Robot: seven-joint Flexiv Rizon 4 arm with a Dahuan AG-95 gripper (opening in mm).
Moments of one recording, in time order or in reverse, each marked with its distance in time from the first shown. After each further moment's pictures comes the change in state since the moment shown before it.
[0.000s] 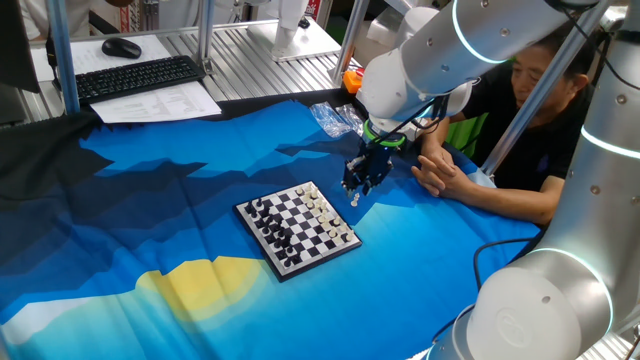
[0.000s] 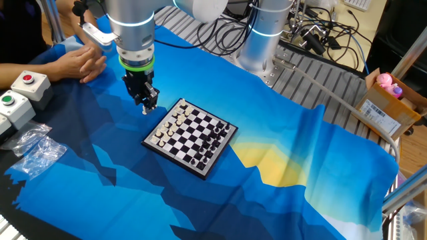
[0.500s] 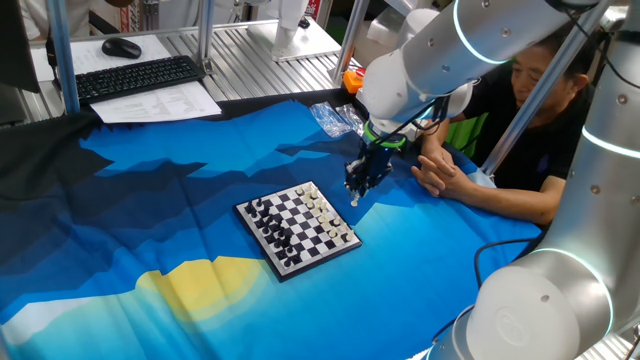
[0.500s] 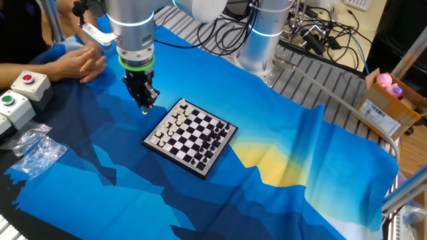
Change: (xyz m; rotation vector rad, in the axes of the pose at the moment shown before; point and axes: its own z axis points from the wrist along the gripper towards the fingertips) arm 0.001 0.002 -0.001 -0.008 0.001 -0.007
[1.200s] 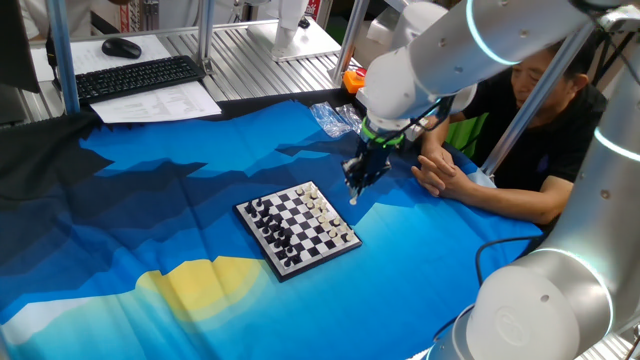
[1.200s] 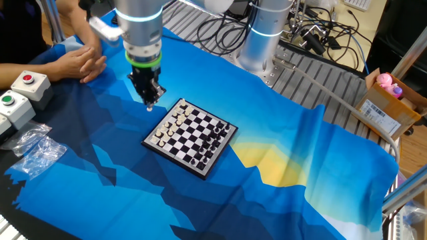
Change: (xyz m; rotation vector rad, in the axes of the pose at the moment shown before) arm 0.013 0.018 -0.042 0.019 0.014 0.011
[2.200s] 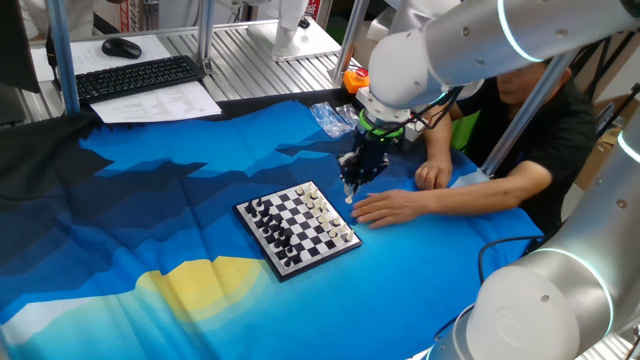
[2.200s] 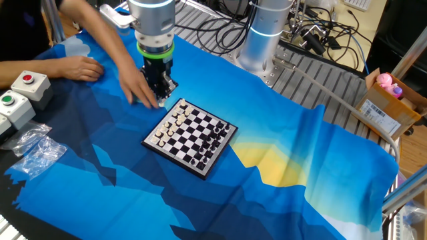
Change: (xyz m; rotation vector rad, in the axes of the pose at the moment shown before) arm 0.008 0.032 -0.010 -0.057 0.017 0.057
